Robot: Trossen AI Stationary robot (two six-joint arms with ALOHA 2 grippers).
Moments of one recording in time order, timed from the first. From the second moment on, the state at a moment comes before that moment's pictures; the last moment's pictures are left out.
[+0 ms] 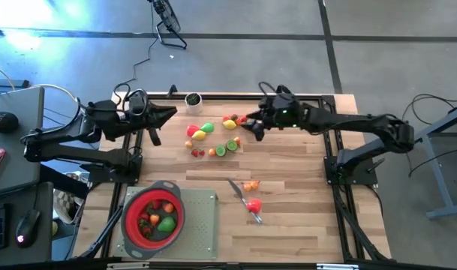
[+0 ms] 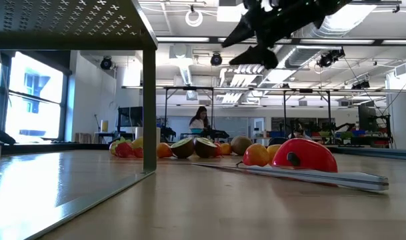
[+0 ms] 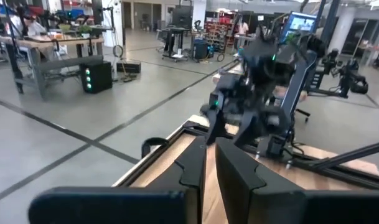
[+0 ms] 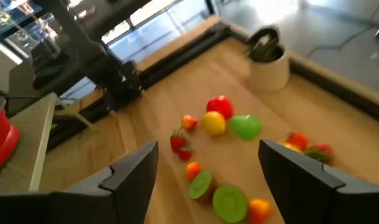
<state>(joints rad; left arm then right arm) 0.10 0.64 0.92 -0.25 -0.33 -0.11 -0.33 1.34 0.96 -0.02 -0.11 0.42</state>
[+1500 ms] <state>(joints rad) 0.10 0.68 0.92 -0.31 -0.33 -0.24 -0.13 1.79 0.96 0.26 0.03 0.00</state>
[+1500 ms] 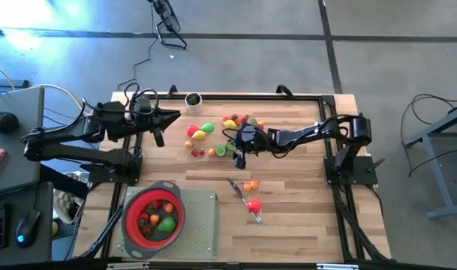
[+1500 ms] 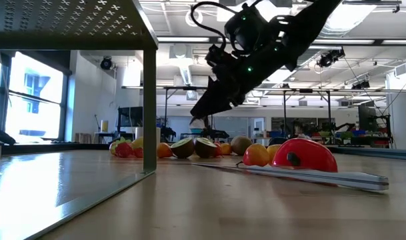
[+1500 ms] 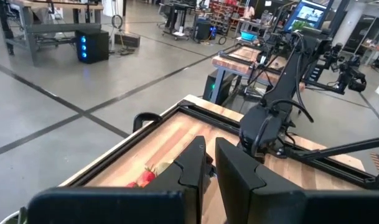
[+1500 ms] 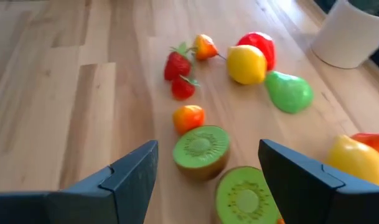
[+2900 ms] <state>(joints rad) 0.10 0.68 0.92 -0.29 -0.33 -0.25 -0.23 1.90 0.96 0.24 -0.10 -0.01</state>
